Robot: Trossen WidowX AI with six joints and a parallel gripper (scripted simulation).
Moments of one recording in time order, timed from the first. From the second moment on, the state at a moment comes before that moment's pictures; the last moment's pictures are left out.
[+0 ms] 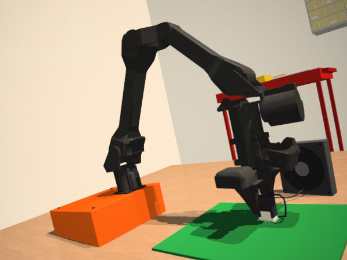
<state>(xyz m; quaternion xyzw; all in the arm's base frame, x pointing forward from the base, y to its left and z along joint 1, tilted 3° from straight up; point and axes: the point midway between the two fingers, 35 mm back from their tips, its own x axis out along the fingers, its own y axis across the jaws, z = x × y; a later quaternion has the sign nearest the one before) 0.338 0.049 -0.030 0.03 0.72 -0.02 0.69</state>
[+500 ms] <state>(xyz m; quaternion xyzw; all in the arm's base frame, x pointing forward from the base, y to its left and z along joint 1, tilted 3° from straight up) 0.333 0.050 0.026 0.03 0.72 -0.02 0.70</state>
